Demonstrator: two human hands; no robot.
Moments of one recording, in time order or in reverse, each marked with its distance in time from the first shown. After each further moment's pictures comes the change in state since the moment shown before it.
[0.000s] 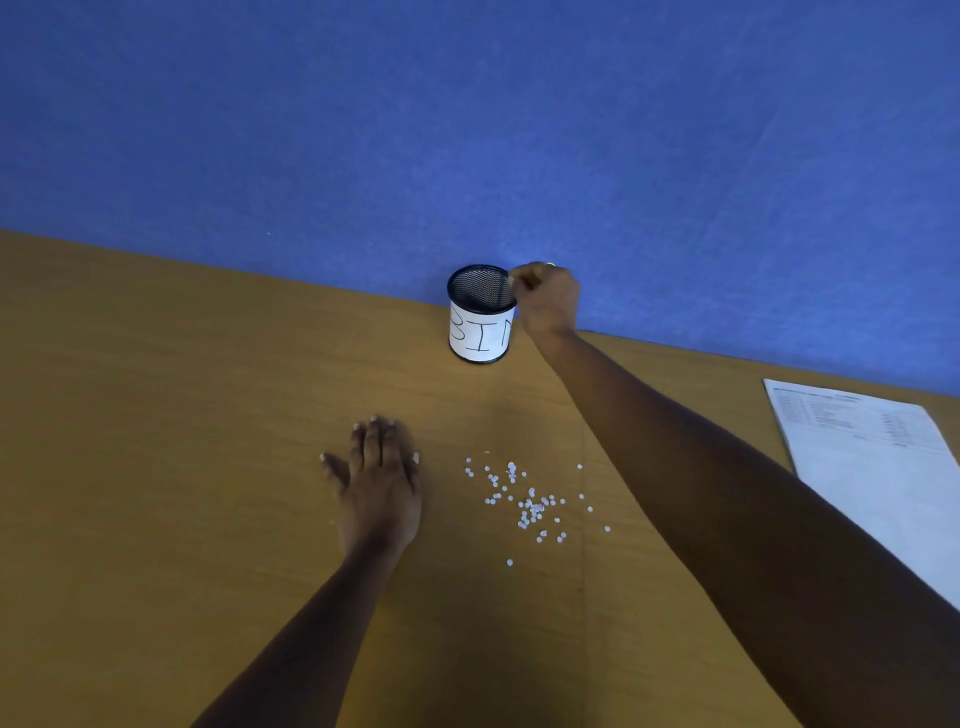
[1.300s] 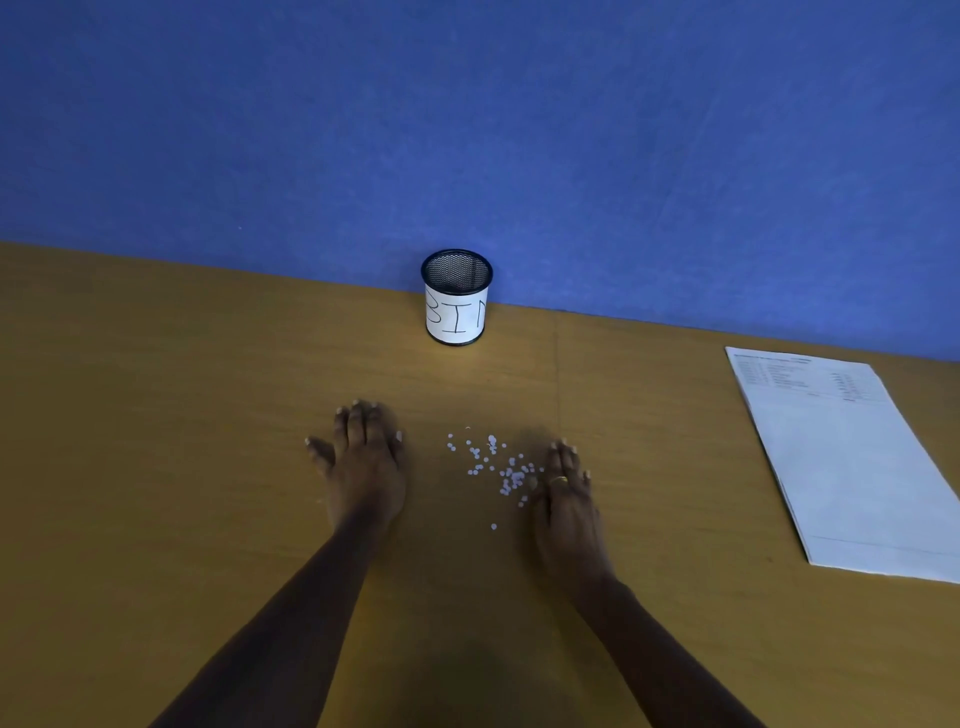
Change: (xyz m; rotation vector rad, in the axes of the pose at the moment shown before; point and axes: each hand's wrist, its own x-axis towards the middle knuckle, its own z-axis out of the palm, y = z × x) left_hand 0.000 -0.002 0.001 -0.013 0.010 0.022; right_hand -0.218 0.106 -0.050 -0.419 -0.247 -0.019
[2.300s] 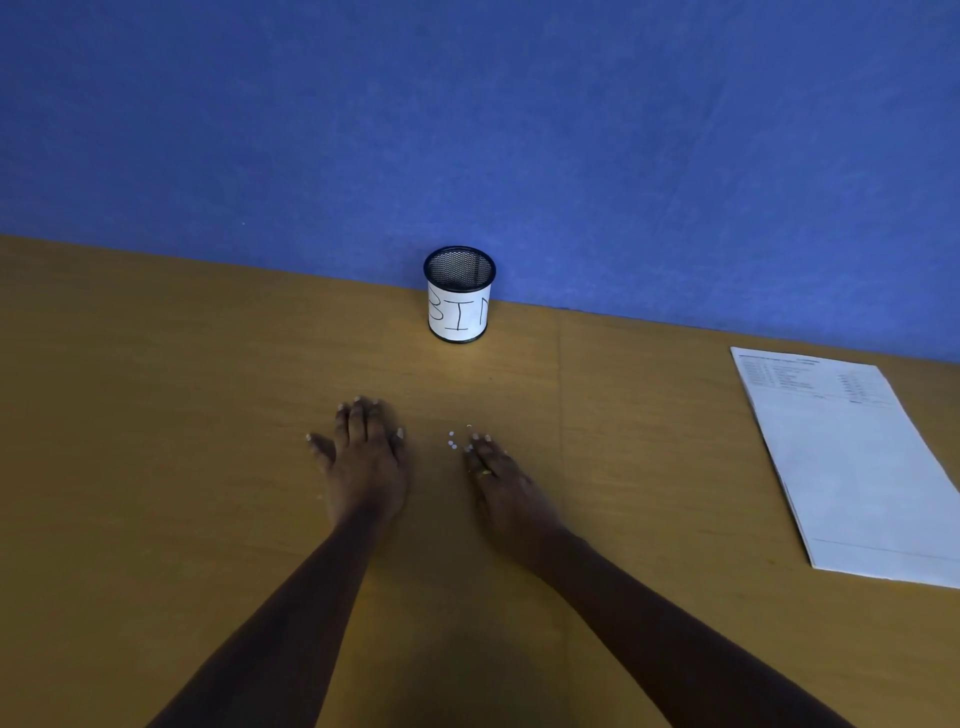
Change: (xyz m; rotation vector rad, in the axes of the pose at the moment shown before) left_hand 0.000 0.000 0.002 -0.025 0.026 0.001; right_hand 0.030 -0.024 0.025 -0.224 -0.200 -0.411
